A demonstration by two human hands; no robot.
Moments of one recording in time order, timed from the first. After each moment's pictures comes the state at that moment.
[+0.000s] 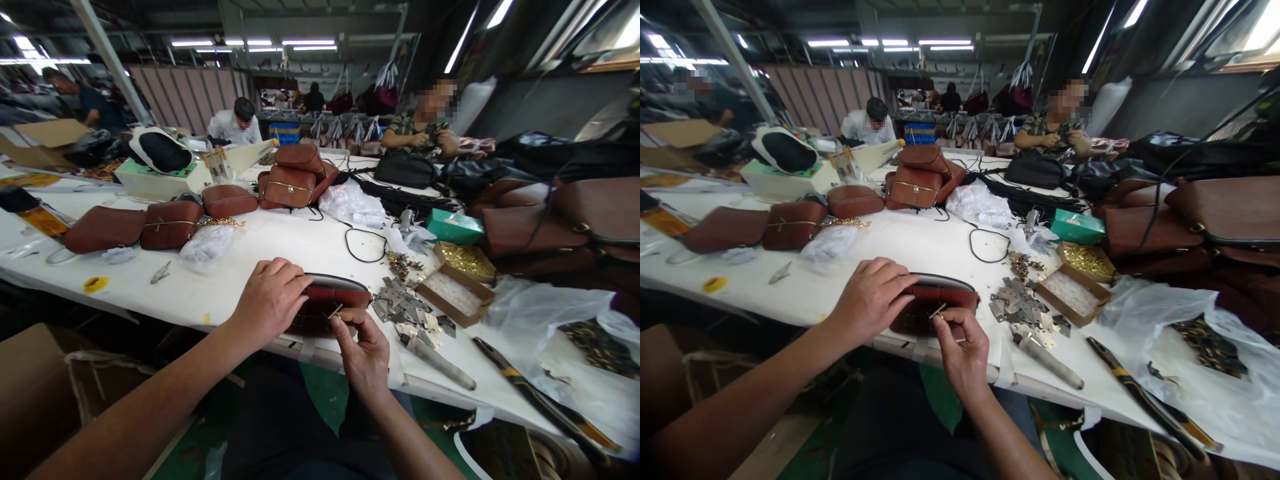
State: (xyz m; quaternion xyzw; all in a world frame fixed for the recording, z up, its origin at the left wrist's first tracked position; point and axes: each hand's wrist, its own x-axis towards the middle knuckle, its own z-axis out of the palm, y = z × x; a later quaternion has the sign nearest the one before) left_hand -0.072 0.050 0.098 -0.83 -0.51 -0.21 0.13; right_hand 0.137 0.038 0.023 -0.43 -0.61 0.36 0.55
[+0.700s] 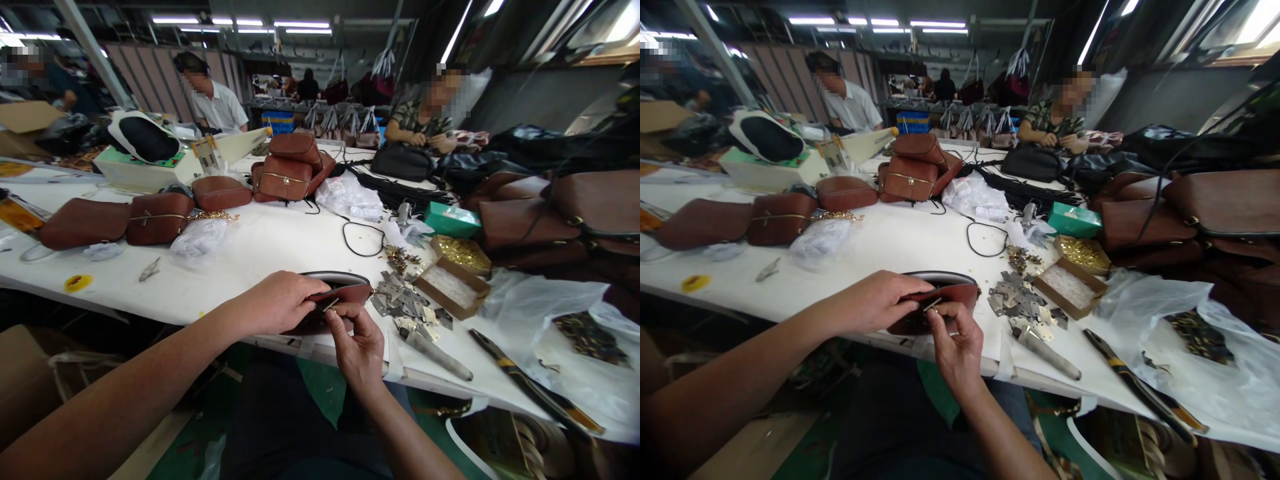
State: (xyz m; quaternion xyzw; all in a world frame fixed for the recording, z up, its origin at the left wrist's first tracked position) left_hand -0.065 0.070 0.124 -0.86 -0.44 -0.13 -0.21; right_hand 0.124 0.041 0.019 -0.43 -0.62 0.34 0.56
